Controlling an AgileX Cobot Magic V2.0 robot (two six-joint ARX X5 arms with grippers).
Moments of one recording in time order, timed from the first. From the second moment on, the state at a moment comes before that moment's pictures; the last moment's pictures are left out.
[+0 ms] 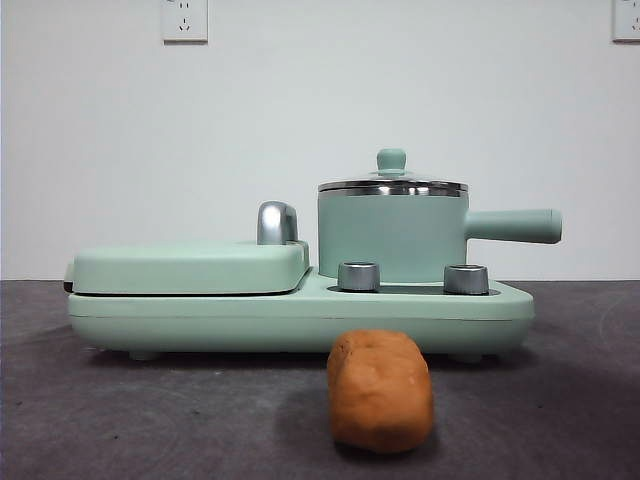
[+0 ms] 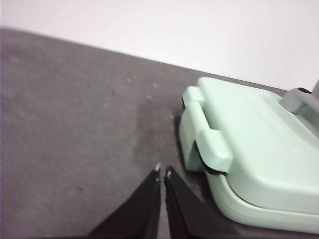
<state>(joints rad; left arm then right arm) -0.03 0.01 0.03 -0.15 0.09 -0.26 0.02 0.01 0.03 -0.10 -0.15 0.23</state>
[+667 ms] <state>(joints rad) -0.13 0.45 0.67 -0.51 0.32 -0.28 0.02 0.32 0.67 -0.54 -0.49 0.37</state>
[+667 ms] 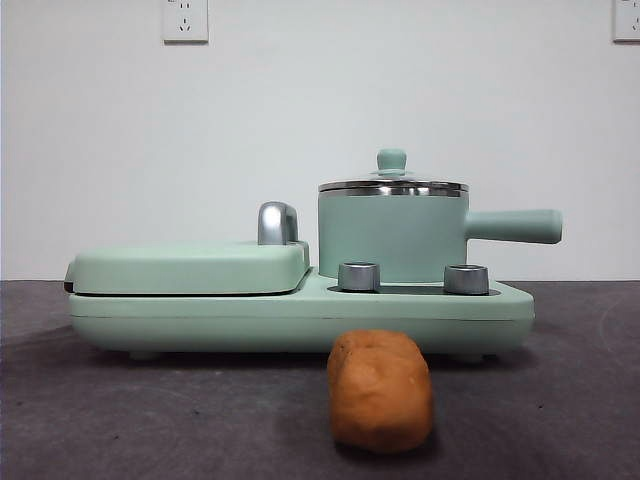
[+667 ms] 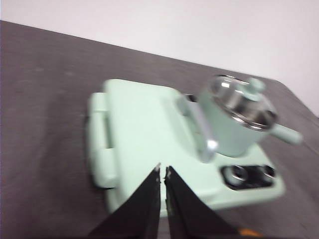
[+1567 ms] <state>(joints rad) -0.15 0.69 0.78 -0.48 0.69 -0.20 0.02 0.52 0.85 -0.69 -0.70 0.16</state>
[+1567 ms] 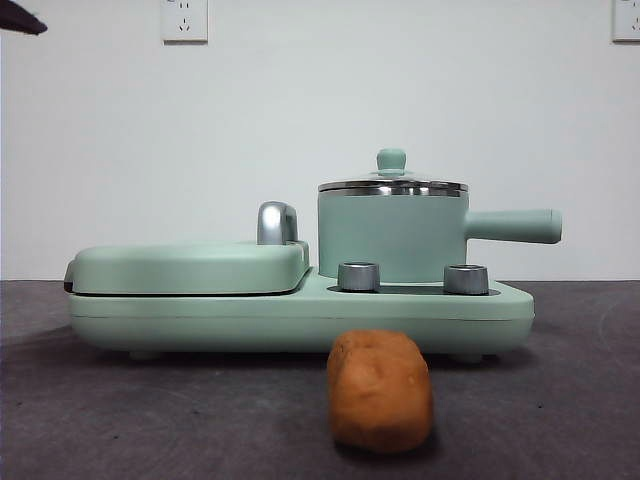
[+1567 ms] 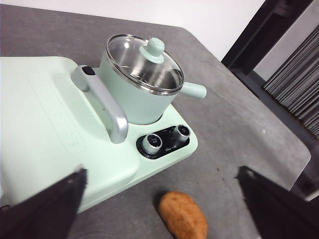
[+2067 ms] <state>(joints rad) -0.25 0.99 0.98 -0.44 0.68 -0.21 0.02 0.52 0.85 -0.69 -0.70 0.16</state>
